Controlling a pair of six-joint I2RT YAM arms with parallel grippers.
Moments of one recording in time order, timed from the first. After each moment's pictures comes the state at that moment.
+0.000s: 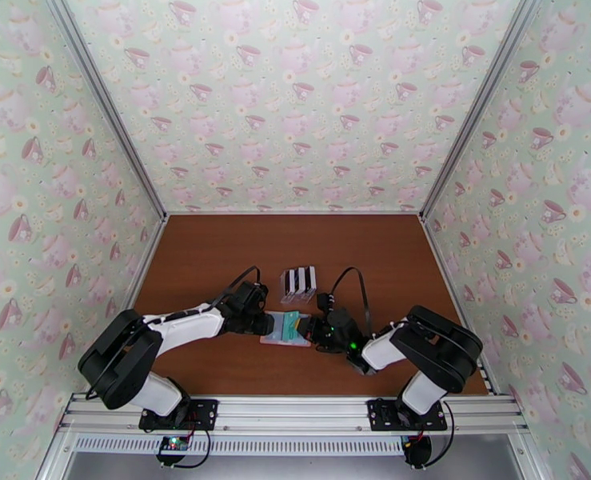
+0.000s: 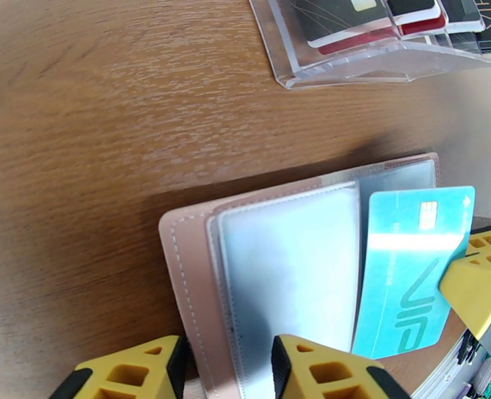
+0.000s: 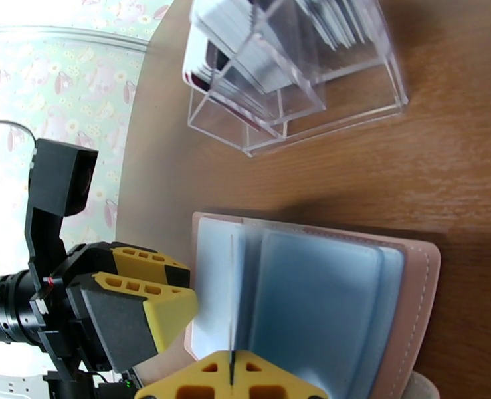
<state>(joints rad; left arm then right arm) -0.64 1.52 0.69 -0.26 0.17 -0.51 0.83 1.68 0.30 0.95 -0.19 1.11</state>
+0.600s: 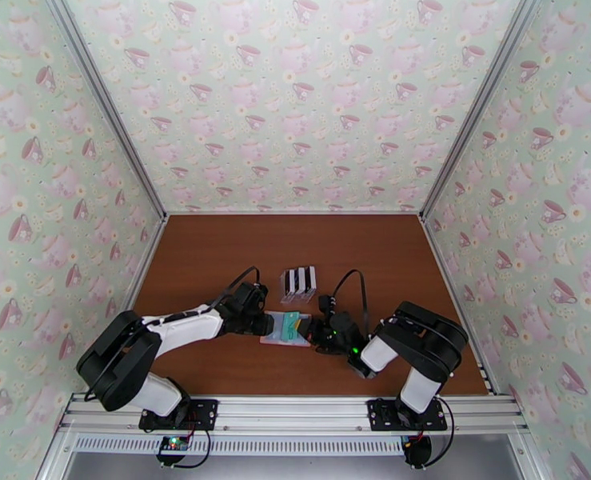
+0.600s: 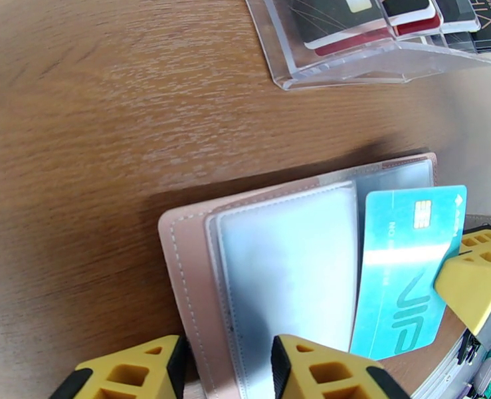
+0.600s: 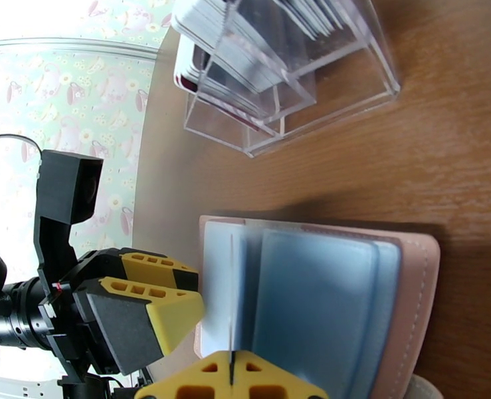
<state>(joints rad) -0.64 1.51 0.67 -0.24 0.17 -0.51 0.83 1.75 0.27 1.09 -0.19 1.16</state>
